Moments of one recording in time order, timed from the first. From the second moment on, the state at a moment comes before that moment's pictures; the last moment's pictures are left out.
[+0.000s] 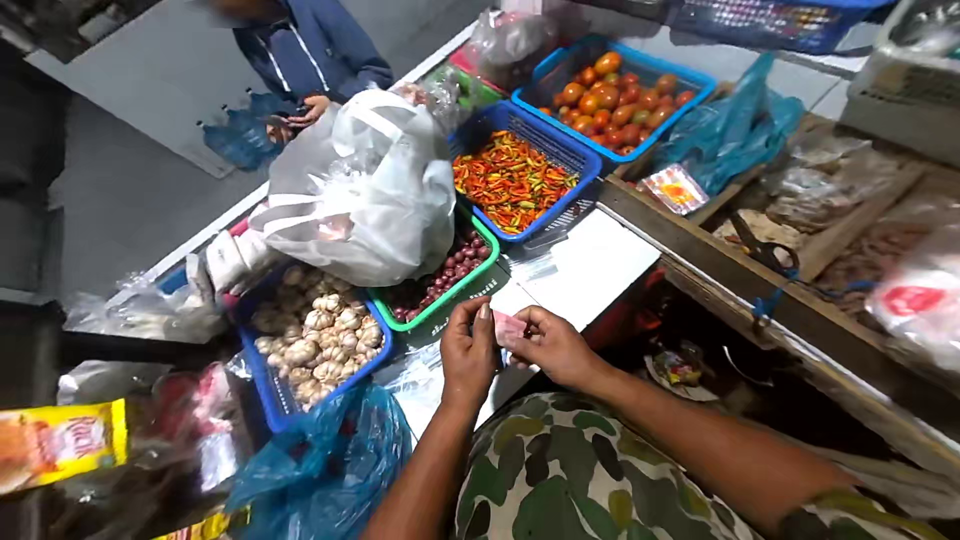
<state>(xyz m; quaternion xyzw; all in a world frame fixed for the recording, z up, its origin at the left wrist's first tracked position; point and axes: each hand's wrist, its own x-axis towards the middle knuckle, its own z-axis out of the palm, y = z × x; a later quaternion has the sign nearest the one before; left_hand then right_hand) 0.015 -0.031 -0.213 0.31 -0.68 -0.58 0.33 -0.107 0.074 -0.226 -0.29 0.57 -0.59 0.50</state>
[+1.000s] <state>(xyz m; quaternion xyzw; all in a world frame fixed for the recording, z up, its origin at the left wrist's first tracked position) 0.154 -0.013 -0.239 0.39 -0.64 -0.51 0.43 -0.028 0.046 -0.245 -0.47 0.51 -0.56 0.46</state>
